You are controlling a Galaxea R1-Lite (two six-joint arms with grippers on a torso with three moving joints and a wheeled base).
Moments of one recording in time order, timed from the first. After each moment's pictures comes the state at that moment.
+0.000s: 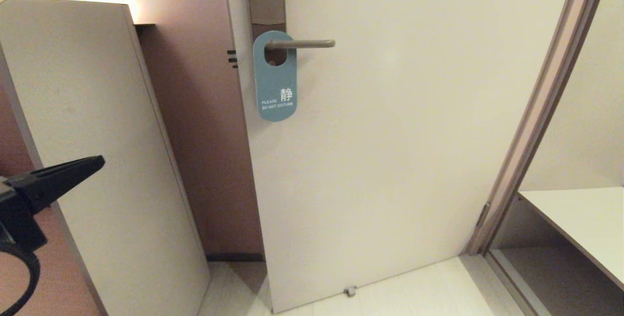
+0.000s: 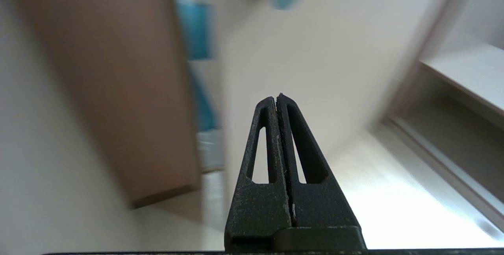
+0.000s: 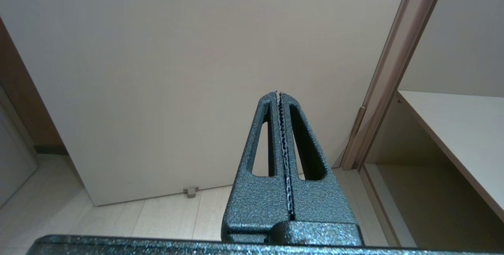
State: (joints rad) left arm -0.10 0.97 -0.62 -0.22 -0.29 -0.04; right arm 0.00 0.00 0.00 0.00 0.00 -0.03
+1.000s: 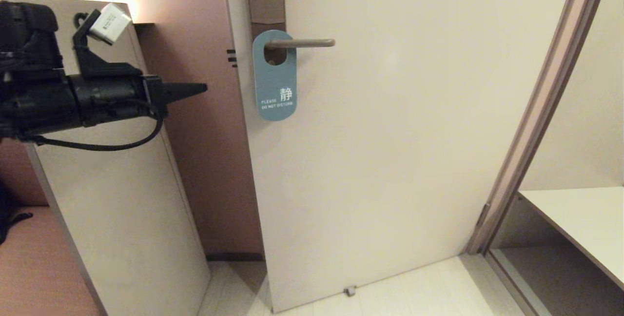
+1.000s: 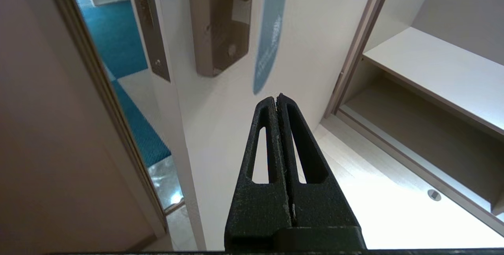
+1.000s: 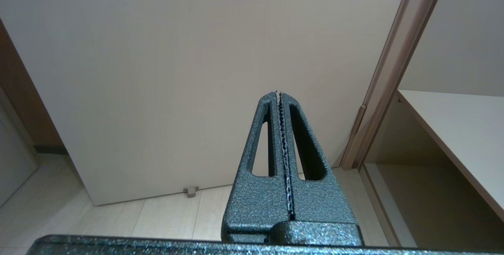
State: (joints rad) left arm -0.09 1.61 -1.19 -0.23 -0.63 0.00; right arm 0.00 0.00 0.00 0.00 0.00 -0.03
